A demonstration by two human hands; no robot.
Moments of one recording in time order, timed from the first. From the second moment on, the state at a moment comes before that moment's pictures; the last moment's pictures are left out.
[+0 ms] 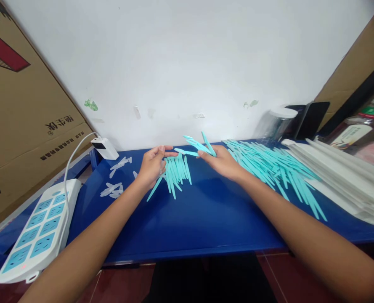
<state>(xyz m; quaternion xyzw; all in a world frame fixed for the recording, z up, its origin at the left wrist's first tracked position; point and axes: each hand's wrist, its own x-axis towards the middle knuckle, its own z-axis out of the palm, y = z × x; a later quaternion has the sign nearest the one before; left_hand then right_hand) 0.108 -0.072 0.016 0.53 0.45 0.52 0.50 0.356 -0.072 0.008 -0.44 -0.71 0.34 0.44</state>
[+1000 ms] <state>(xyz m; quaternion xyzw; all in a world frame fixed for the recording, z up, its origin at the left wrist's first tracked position) 0.106 -0.073 0.017 0.50 0.35 0.51 0.60 0.369 -0.078 0.021 -0.35 -0.68 0.59 0.26</state>
